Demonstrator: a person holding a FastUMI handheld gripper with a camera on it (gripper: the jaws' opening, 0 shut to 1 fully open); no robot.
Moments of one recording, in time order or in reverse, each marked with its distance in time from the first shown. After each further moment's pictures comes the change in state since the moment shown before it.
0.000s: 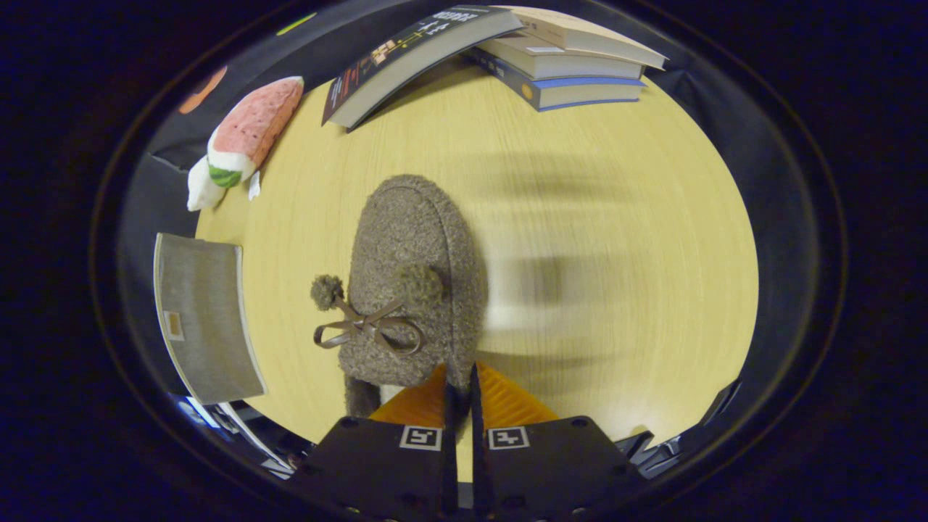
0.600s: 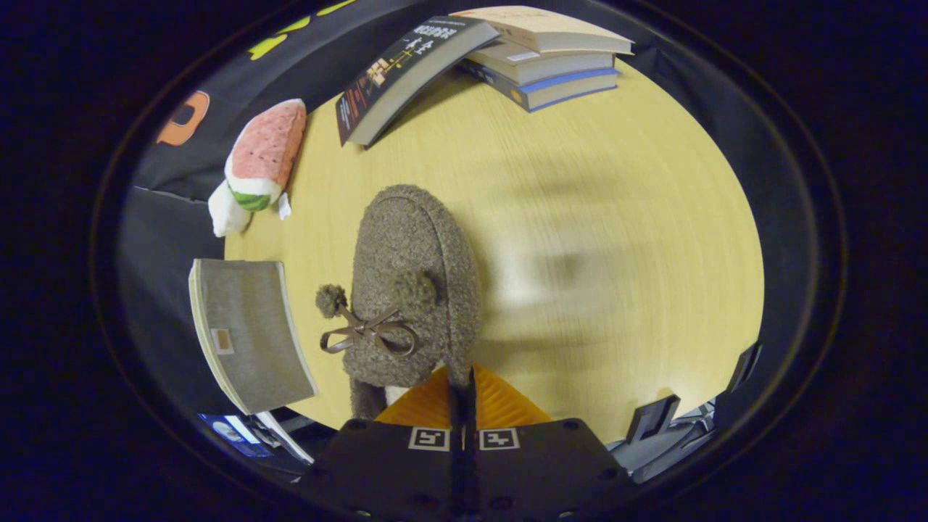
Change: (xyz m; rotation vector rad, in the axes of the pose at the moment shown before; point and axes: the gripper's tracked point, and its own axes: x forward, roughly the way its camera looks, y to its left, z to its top) arm -0.062 0.032 -0.008 0.117 0.000 0.111
